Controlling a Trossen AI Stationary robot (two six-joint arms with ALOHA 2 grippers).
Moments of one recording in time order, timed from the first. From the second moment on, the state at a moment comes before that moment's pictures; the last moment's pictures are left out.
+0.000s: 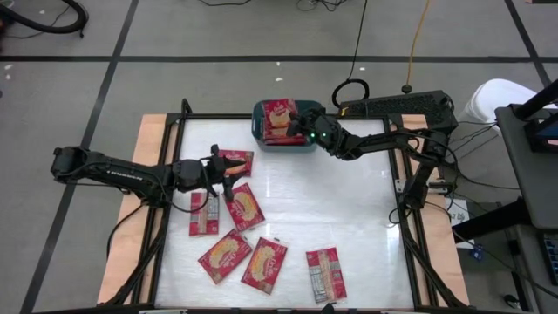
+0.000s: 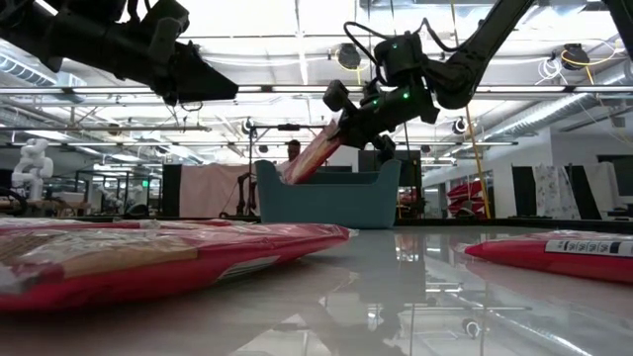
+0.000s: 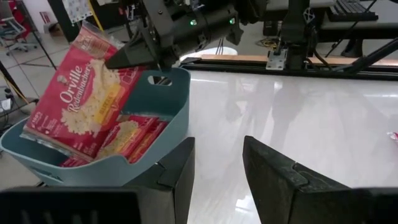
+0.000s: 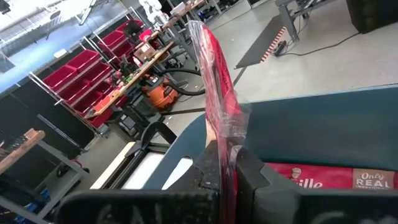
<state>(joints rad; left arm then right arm) -0.02 0.99 0.37 0.42 -0.36 0.02 -0.42 1.77 0.88 0.74 0.37 0.69</state>
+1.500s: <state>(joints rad) -0.02 0.99 0.37 0.42 -0.36 0.02 -0.51 1.77 0.88 0.67 0.36 0.26</state>
